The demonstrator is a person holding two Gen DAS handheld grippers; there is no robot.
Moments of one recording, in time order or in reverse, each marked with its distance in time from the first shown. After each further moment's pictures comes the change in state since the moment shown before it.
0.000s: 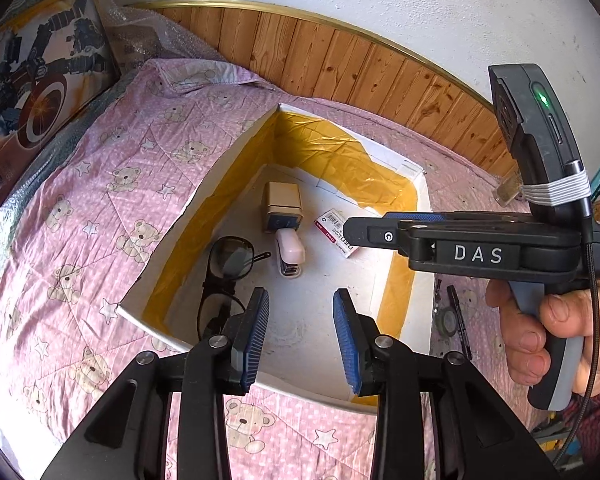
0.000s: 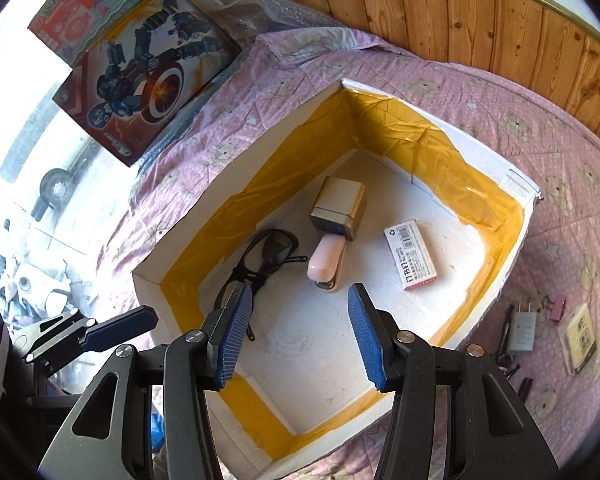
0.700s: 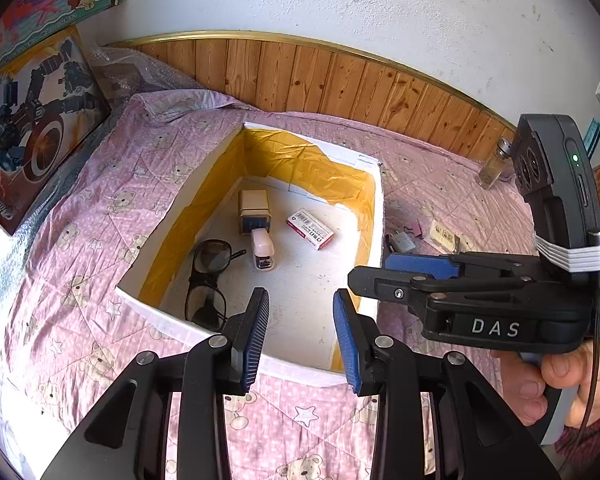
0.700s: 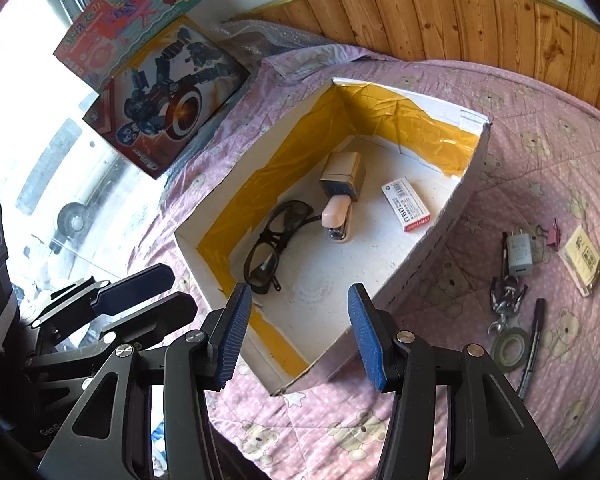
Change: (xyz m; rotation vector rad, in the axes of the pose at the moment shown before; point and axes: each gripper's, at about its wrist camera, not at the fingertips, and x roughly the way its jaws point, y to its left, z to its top) left arm -0.037 -0.048 -0.027 0.098 -0.049 0.014; right arm -0.055 -0.001 -0.084 0.083 -0.113 0.068
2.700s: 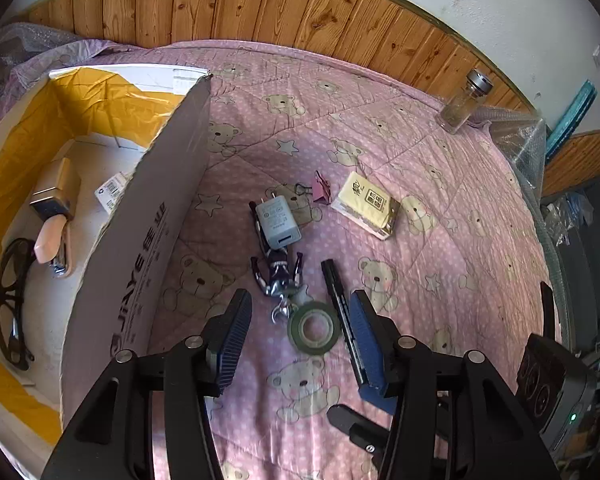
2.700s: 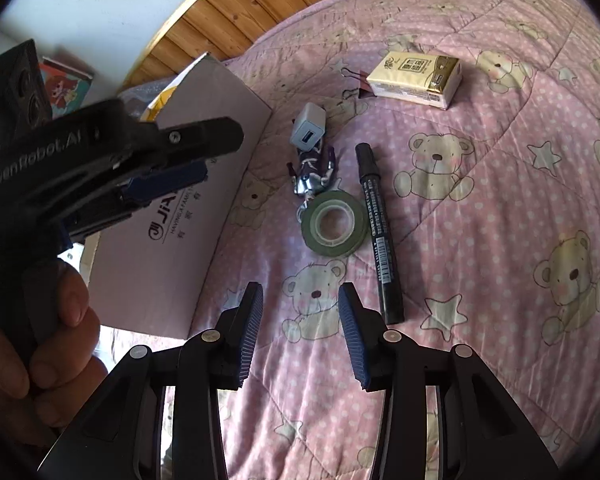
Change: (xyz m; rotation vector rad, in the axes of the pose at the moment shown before) left arm 0.184 -0.159 0.029 0.023 0.228 -0.131; right arm -0.010 -0.198 -0.124 0.438 -0.093 -0.040
